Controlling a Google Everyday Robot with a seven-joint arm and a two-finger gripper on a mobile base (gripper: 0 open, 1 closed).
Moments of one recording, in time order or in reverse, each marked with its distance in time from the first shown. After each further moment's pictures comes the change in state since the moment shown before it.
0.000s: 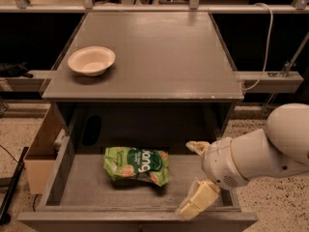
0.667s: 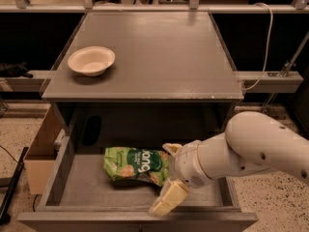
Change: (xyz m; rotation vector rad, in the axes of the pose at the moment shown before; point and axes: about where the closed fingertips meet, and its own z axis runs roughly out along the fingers) arm -0.022 -0.001 0.065 -0.027 -0.029 -0.039
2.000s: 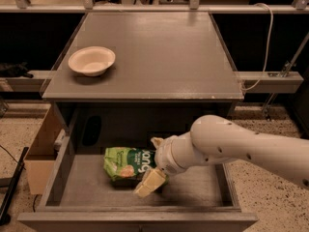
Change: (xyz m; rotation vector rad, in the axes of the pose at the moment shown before) arm 0.002 -0.062 0.080 0.072 0.022 0.001
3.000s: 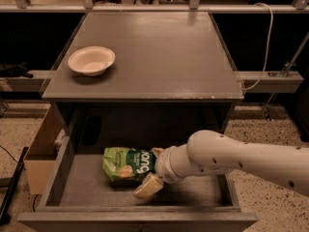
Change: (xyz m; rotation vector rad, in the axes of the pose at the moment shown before) arm 0.037 -0.003 0.039 0.016 0.013 0.053
